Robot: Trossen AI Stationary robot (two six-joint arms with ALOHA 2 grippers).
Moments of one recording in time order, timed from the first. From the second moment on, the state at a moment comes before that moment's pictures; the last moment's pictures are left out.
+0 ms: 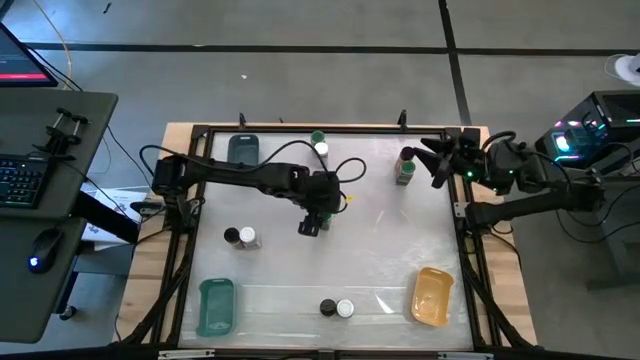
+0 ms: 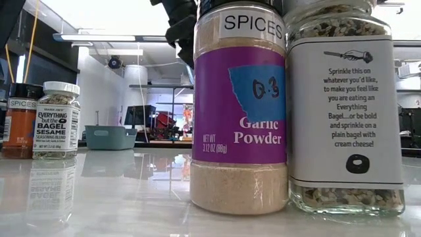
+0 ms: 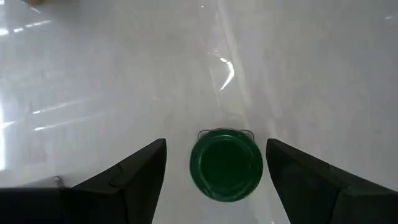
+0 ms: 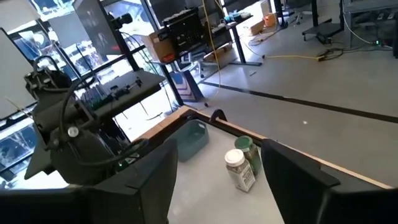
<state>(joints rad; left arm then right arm) 0.03 1.87 1.55 -0.76 -0.02 0.31 0.04 0.67 0.96 -0.47 0.59 0.47</state>
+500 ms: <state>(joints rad) 0.02 1.95 1.55 -0.76 0.00 0.32 0.04 0.67 0.95 -0.49 0.59 0.47</state>
